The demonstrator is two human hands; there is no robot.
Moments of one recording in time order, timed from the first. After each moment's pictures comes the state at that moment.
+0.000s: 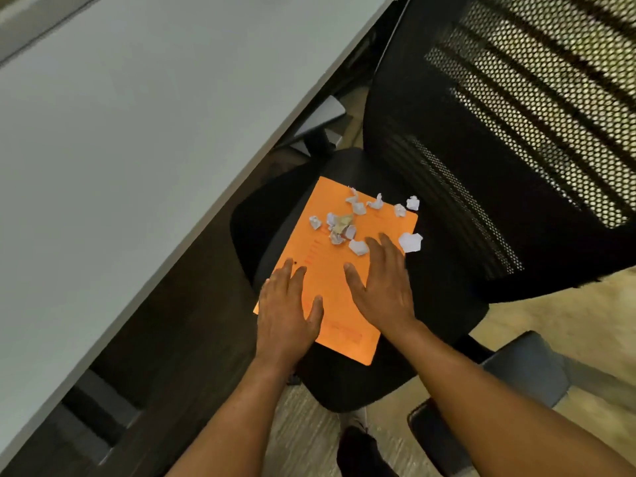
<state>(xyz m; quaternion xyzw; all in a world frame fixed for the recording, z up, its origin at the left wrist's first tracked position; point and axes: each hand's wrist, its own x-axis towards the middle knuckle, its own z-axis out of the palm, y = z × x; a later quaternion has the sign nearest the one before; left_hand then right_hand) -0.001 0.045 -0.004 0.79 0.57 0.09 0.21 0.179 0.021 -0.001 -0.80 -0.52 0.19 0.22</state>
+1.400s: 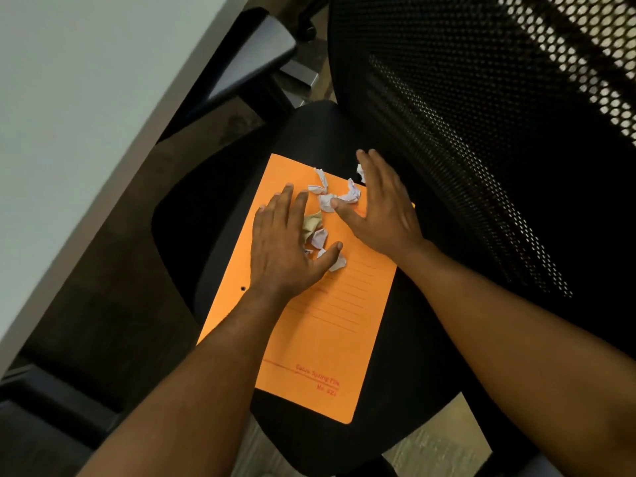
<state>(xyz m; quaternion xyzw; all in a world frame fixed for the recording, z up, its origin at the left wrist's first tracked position) 0.116 0.182 -0.097 0.85 0.51 0.06 0.16 0.304 0.157 -0.102 -0.77 -0.58 0.18 0.20</state>
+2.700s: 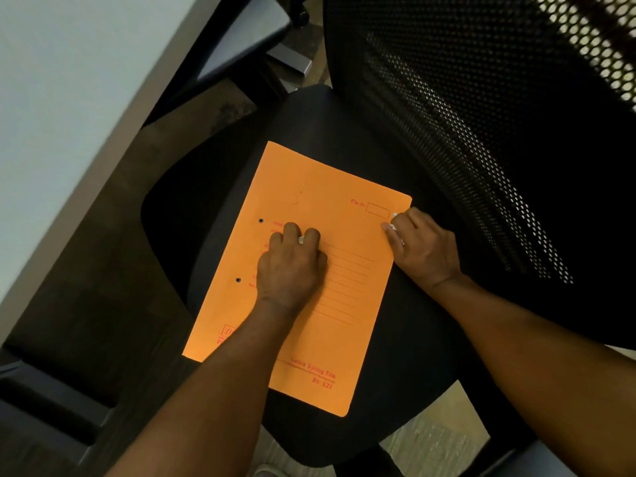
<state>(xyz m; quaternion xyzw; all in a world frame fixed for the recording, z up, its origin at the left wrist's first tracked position) 0.115 0.145 -0.097 0.85 0.51 -0.03 0.13 0.330 0.074 -0.120 -0.75 -0.64 0.02 0.17</state>
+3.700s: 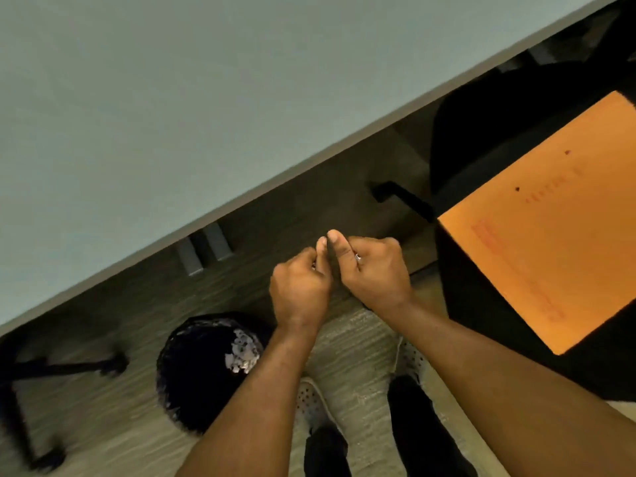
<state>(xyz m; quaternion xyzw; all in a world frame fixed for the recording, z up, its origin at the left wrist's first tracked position) -0.232 -0.047 -0.060 0.47 0.83 0.24 0.20 -0.119 -0.001 -0.063 -0.52 -0.73 0.33 0.30</state>
